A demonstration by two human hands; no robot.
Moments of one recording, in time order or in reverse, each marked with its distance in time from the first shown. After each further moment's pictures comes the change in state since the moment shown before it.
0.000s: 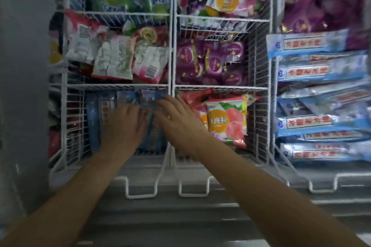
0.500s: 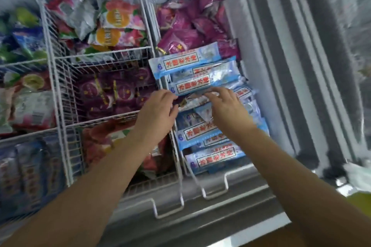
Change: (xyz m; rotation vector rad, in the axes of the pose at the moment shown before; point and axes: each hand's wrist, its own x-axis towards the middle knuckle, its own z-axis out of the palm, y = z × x) left_hand 0.085 0.310 0.061 -0.194 0.109 0.575; right_hand -0.208 0.250 -0.117 -0.131 0.054 0.670
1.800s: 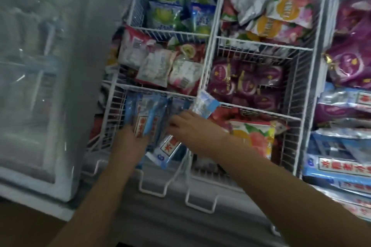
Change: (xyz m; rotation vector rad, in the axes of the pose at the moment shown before) left_hand -0.272 -0.183 -0.150 -0.140 0.190 -1.288; right_hand 0.032 -0.354 0.053 -0.037 -0.258 -1.178
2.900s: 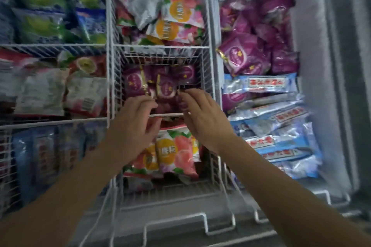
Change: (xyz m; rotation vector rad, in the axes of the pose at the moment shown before) left_hand -0.010 0.181 0.107 0.161 -0.040 1.216; right_hand -0.172 0.096 0.007 0.046 0.390 0.793
